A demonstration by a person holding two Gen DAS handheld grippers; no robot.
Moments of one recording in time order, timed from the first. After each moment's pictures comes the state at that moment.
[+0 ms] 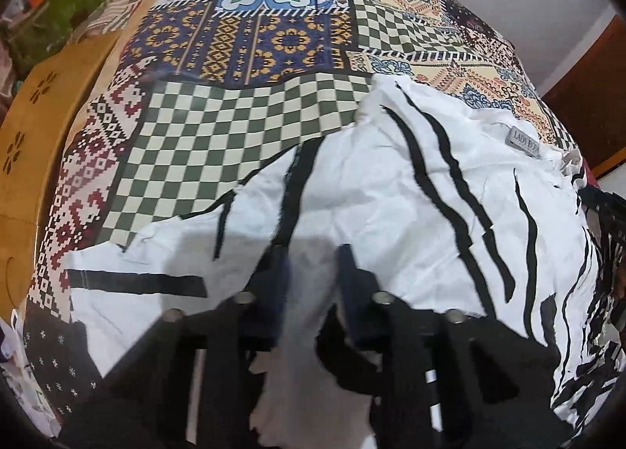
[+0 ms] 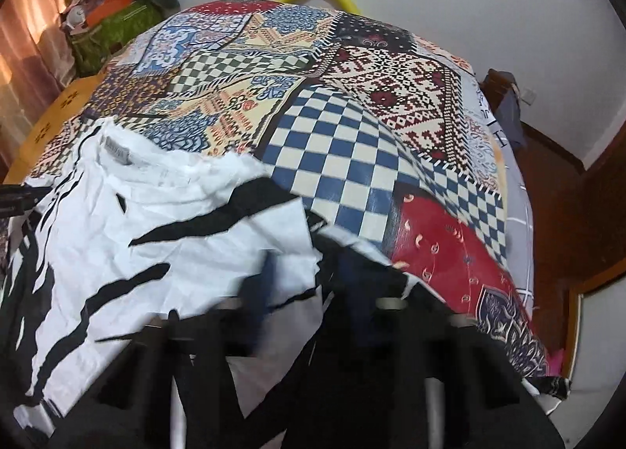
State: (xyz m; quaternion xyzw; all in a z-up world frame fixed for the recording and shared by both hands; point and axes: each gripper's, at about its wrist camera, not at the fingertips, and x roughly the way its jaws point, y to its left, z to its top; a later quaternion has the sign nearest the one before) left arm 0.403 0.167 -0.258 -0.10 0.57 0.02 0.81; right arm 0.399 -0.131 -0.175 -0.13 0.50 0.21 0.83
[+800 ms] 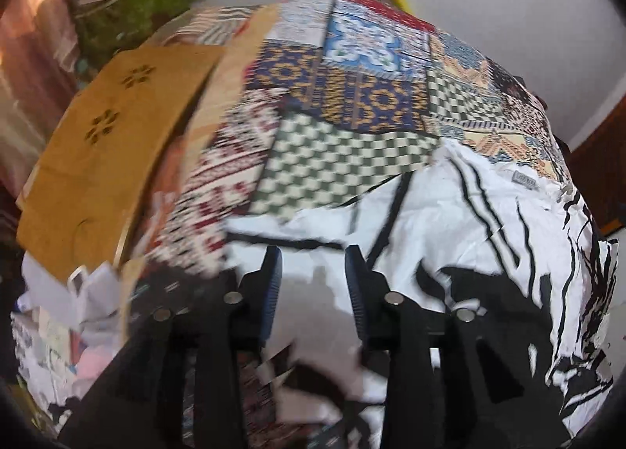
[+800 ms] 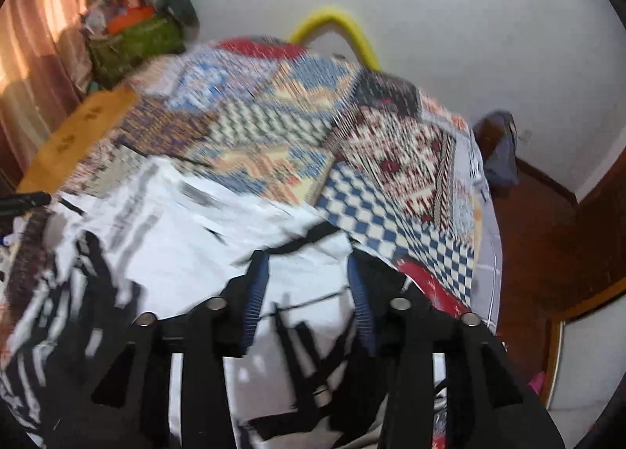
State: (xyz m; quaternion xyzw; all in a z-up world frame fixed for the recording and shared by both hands) left arm 0.326 0.250 -0.187 -0.13 0.52 0.12 0.83; right arm 0.375 -0.101 -0.085 -0.14 0.45 0.23 0.85
